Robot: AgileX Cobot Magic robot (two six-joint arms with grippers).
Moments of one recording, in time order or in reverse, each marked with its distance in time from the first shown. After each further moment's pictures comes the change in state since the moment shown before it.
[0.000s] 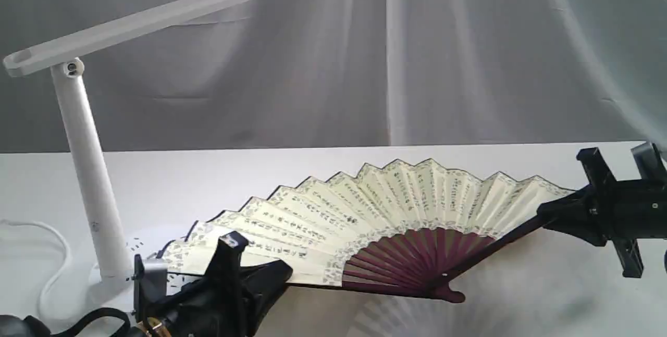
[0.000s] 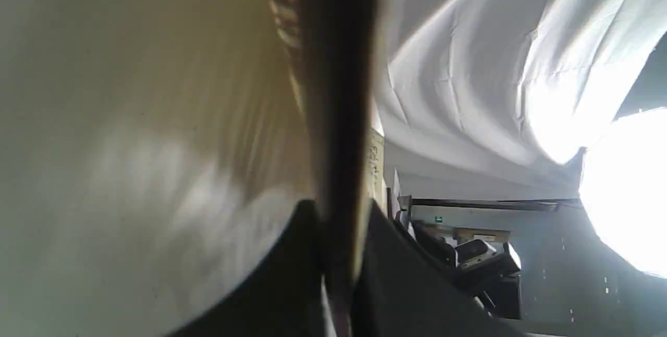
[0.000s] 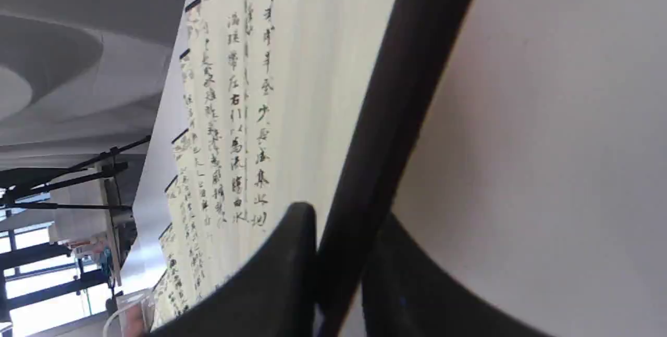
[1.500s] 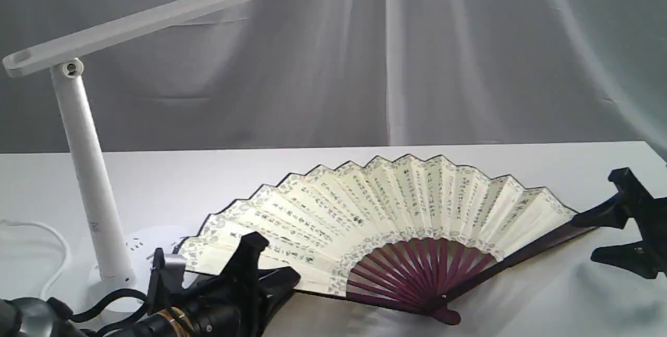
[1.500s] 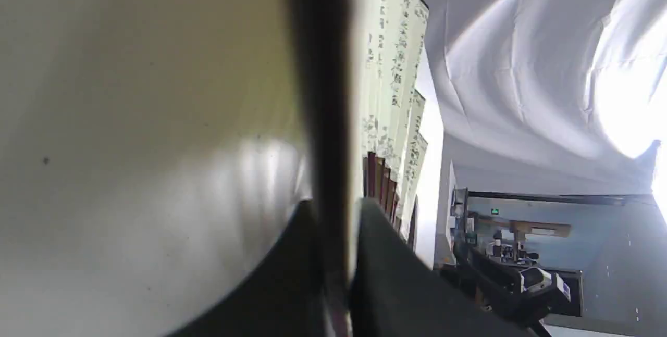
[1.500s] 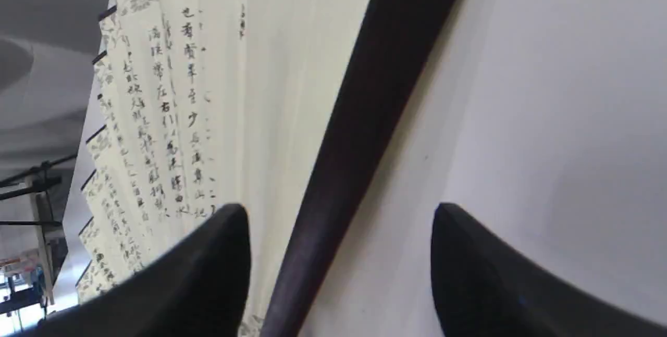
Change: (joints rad) left arm 0.000 0.037 -0.070 0.042 0.132 0.007; right arm -0.093 0.006 0.000 -0.126 -0.008 -0.008
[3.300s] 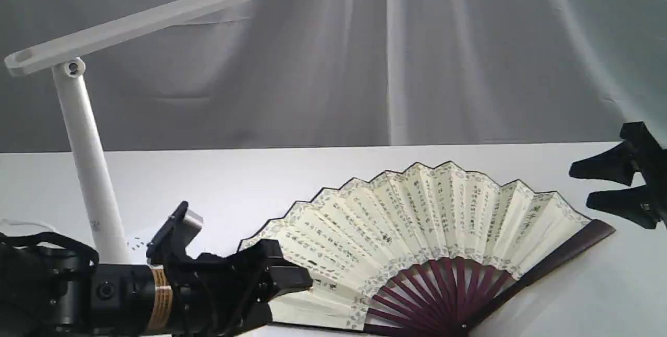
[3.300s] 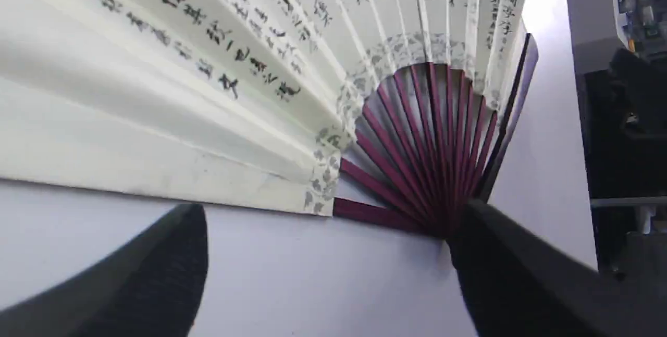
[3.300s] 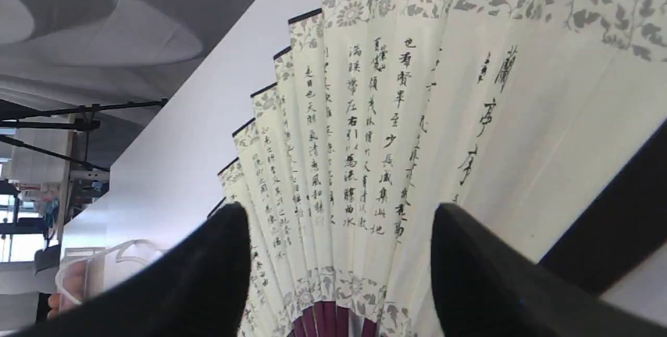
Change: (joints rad) left arm 0.119 -0.221 -0.106 0.794 0.402 -0.236; right arm 0.011 -0.116 0.000 0.086 0.103 -0.192
